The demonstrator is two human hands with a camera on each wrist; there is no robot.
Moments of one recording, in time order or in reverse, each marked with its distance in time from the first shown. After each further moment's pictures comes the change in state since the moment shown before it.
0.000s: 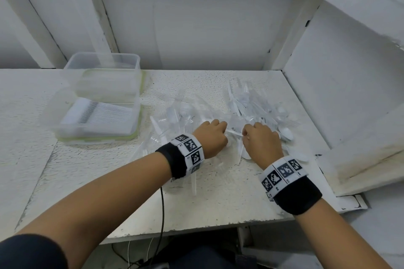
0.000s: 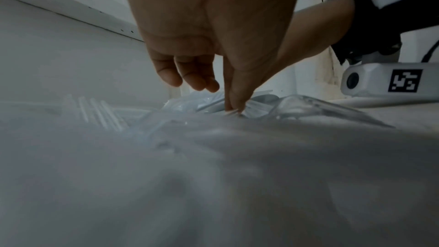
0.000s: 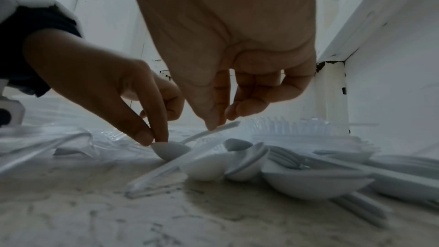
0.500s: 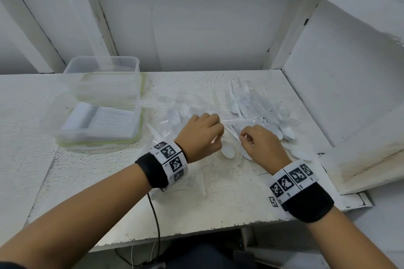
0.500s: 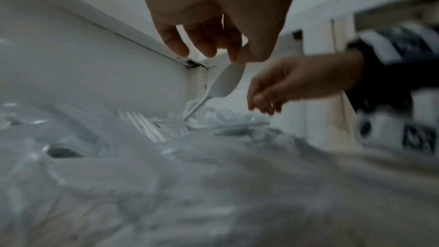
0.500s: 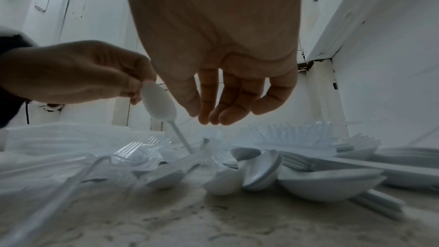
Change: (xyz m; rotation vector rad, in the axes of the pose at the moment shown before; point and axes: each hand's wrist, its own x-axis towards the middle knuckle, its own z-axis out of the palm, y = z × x) left_hand -0.030 -0.021 0.005 -0.312 0.591 0.054; right_hand -0.010 -0.001 -0.003 0.308 0.023 -0.060
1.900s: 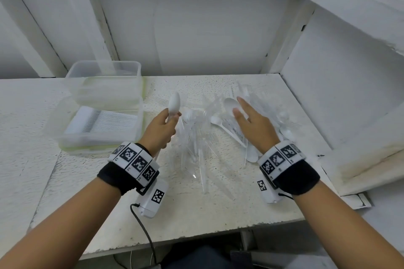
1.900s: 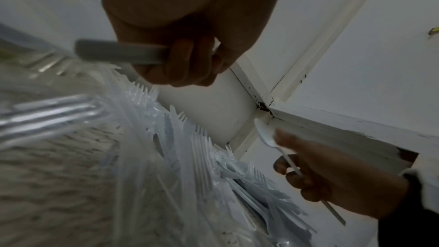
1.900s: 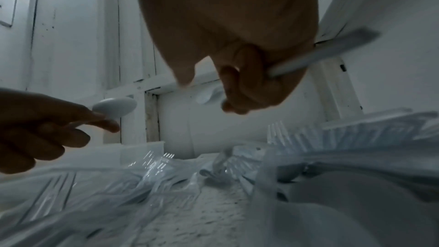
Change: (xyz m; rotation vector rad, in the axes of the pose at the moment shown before) left_hand -0.033 -0.038 -0.046 -0.848 0.092 -1.059; right_hand 0.033 -0.025 -0.016 0.288 0.063 0.124
